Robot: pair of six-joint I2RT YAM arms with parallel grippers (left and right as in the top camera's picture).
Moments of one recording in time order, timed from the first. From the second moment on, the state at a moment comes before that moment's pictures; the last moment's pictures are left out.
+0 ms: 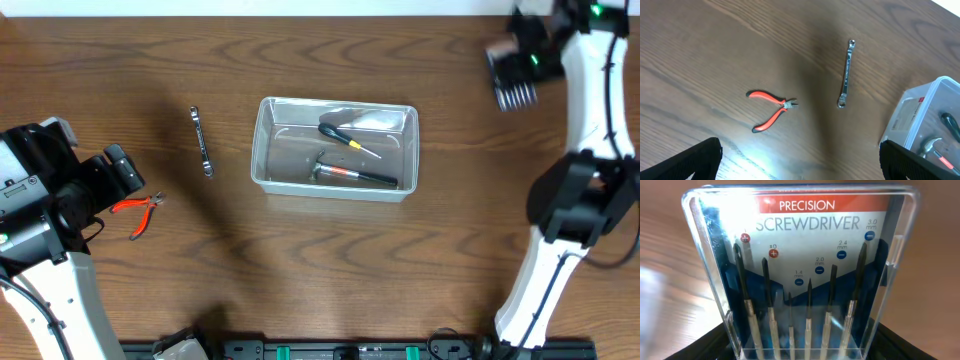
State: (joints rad) left arm 0.48 1.13 1.28 -1.08 0.14 -0.07; right arm -0.11 2.24 2.32 -1.27 -0.12 -0.42
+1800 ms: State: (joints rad) left arm 0.35 1.11 1.37 -1.12 0.14 -0.03; right arm 0.37 2.04 2.28 -1.24 -0.13 -0.68
